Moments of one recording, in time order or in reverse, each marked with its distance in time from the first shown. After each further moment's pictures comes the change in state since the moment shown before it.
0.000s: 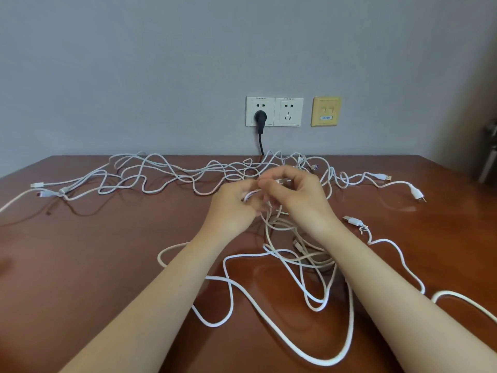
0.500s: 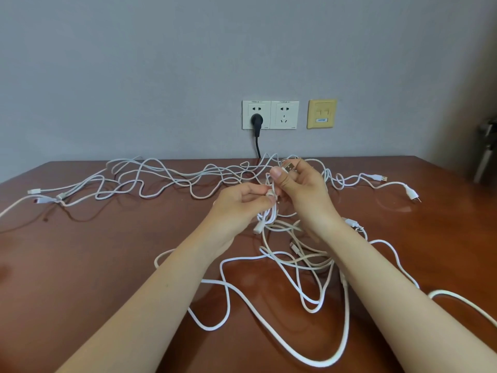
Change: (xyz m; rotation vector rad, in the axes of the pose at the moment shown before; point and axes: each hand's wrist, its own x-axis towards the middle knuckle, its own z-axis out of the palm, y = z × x) left_hand -0.004 0.011 0.004 -0.375 -0.103 -0.168; right_hand 0.008 0.000 -0.006 0.335 0.048 -0.014
